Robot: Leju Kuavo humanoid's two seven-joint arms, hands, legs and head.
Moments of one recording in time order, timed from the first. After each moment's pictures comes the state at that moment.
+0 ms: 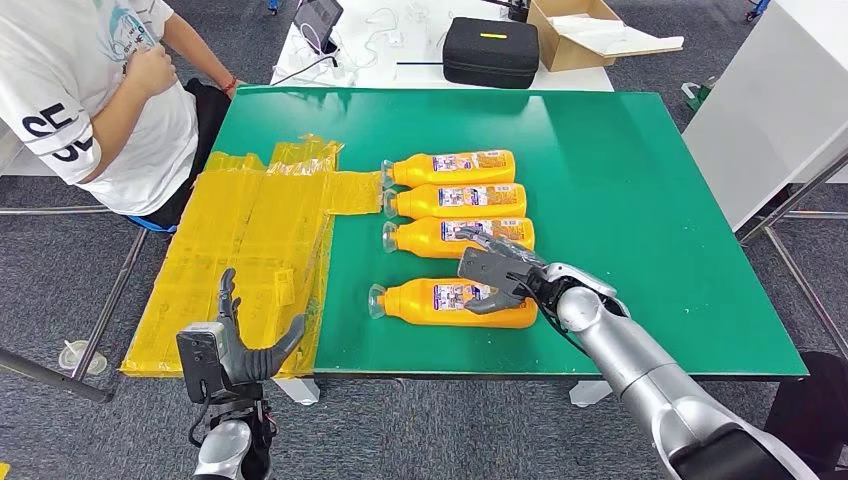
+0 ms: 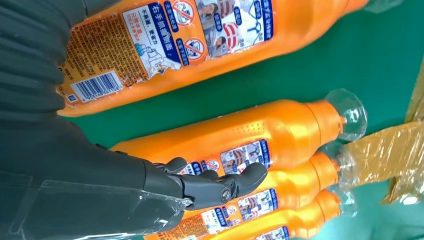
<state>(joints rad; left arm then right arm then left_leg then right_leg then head) -0.05 -0.29 -0.11 -1.11 -0.12 0.22 -0.70 -0.60 -0.25 0.65 -0.99 0.31 0.27 -0.11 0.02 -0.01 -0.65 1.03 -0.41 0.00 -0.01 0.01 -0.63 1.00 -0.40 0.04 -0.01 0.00</state>
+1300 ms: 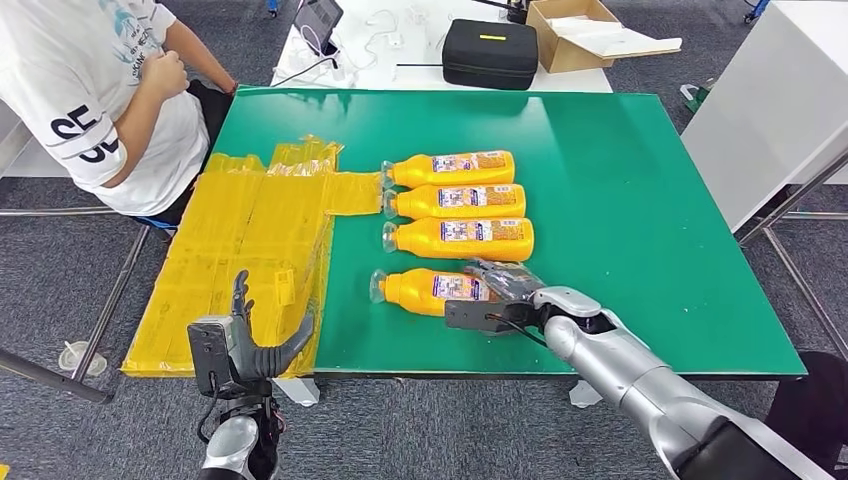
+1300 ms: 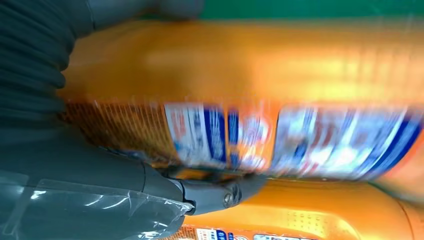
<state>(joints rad) -0.07 -0.30 -0.12 -1.06 -0.09 0.21 -0.66 -0.64 -0.28 0.95 -0.88 0.47 0.15 0.00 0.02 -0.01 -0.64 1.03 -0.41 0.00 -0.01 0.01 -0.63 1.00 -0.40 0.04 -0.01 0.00</state>
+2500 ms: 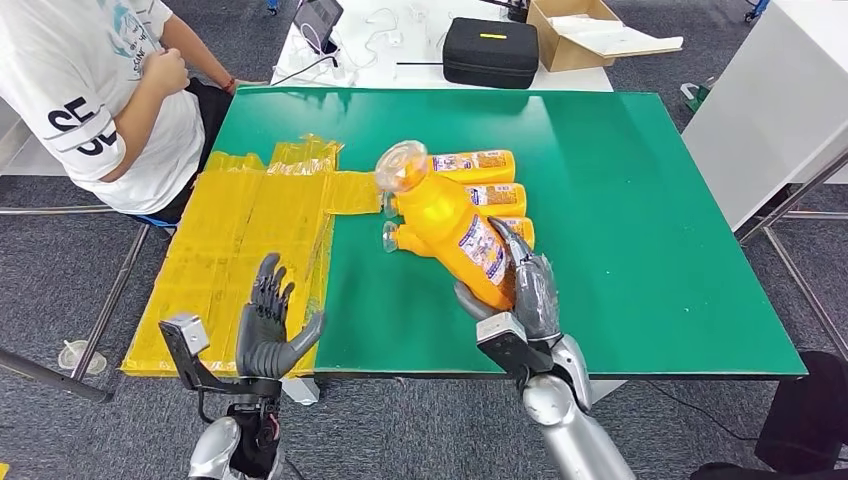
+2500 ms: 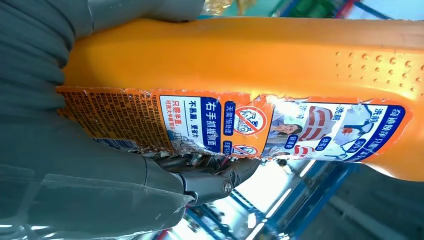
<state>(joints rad) -0.03 -0.29 -0.18 -1.23 0.22 -0.18 -0.57 -0.16 0.03 0.34 -1.36 0.47 -0.44 -0.54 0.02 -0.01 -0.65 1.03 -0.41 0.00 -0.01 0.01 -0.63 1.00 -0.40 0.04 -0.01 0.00</state>
